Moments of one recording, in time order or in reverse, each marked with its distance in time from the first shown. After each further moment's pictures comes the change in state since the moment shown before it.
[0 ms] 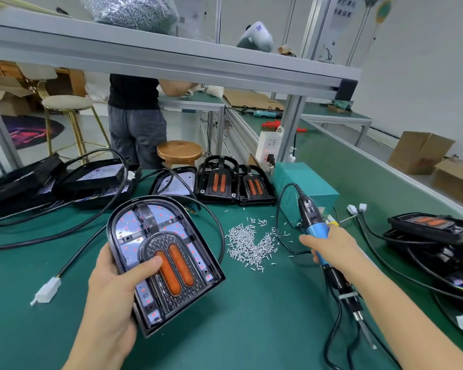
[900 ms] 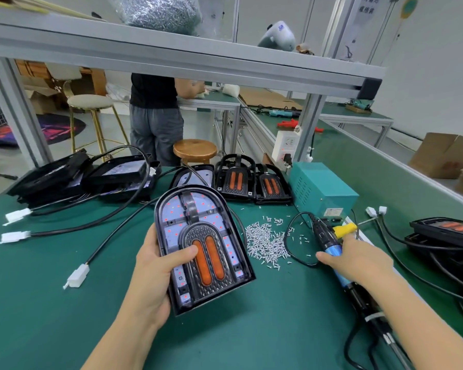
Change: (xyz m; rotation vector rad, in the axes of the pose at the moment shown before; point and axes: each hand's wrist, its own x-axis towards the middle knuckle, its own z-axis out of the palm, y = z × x) left_hand 0.004 -0.001 0.013 0.018 -0.157 -0.032; right_hand -0.005 0.002 0.002 -0.876 0.024 0.060
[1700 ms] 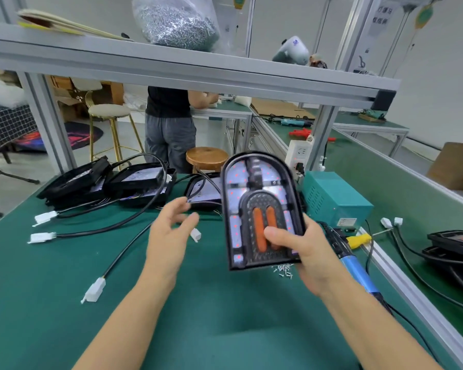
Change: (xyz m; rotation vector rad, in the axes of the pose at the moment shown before) left_hand 0.042 0.018 0.001 0.455 0.183 0.260; right_hand -0.075 -0.096 -0.038 1.748 -0.338 -0.642
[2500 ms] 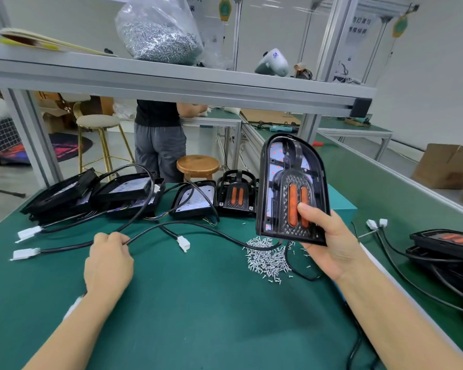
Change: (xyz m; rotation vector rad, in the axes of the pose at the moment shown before) left_hand 0.038 -0.047 -0.063 1.009 0.224 -0.034; right_hand 0.013 -0.026 -0.048 0.294 0.026 -0.001
